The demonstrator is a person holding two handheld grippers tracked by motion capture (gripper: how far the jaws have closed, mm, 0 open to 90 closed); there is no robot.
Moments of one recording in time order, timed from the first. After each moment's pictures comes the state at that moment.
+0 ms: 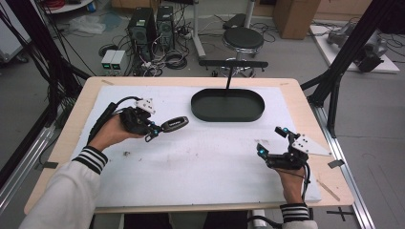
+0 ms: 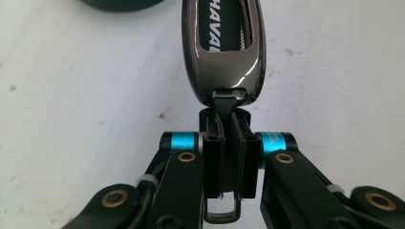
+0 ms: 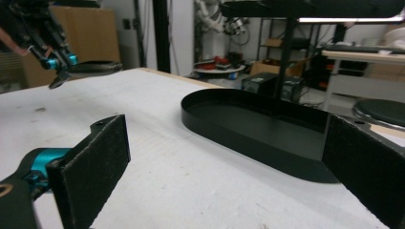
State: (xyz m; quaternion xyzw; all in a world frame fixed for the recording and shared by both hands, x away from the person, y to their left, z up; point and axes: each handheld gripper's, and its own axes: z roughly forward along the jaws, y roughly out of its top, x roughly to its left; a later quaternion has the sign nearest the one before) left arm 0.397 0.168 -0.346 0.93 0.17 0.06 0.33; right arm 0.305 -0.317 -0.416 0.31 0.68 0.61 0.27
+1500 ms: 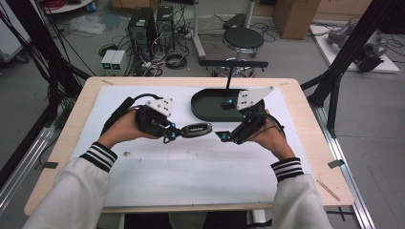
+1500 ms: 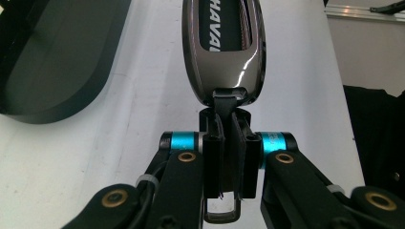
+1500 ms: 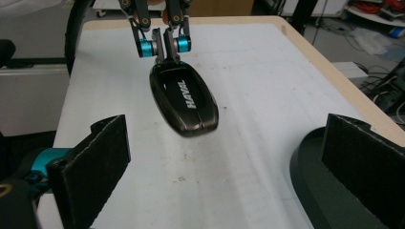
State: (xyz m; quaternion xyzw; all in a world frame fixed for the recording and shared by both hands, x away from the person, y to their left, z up) left arm 0.379 0.118 -0.311 0.93 0.04 0.03 0.37; right arm 0.377 -0.190 -0.302 0.06 0.86 0.49 0.09
